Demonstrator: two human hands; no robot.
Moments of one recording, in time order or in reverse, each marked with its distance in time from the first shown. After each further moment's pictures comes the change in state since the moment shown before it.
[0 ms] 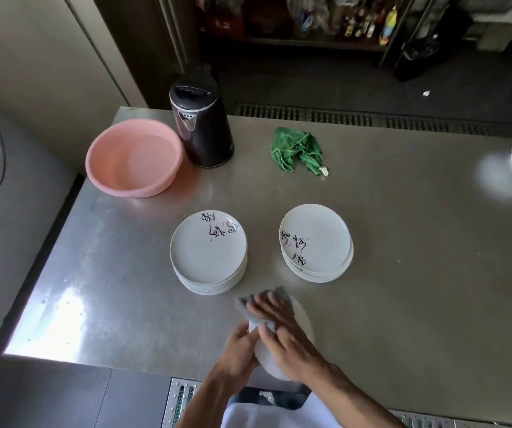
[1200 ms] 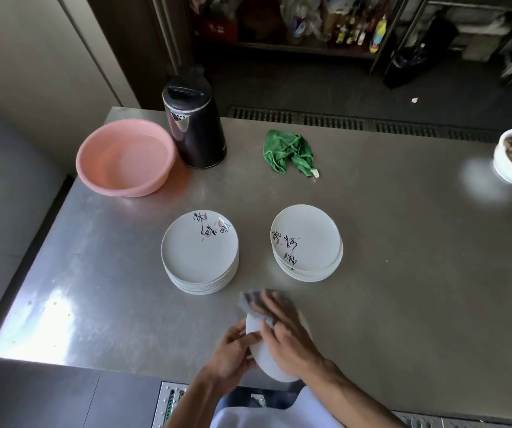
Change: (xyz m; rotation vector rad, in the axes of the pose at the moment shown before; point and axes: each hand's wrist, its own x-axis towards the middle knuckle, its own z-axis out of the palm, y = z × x) left_hand -0.007 0.002 0.001 -0.021 -0.017 -0.054; right_hand -0.008 0.014 -0.006 -0.220 -0.045 0.153
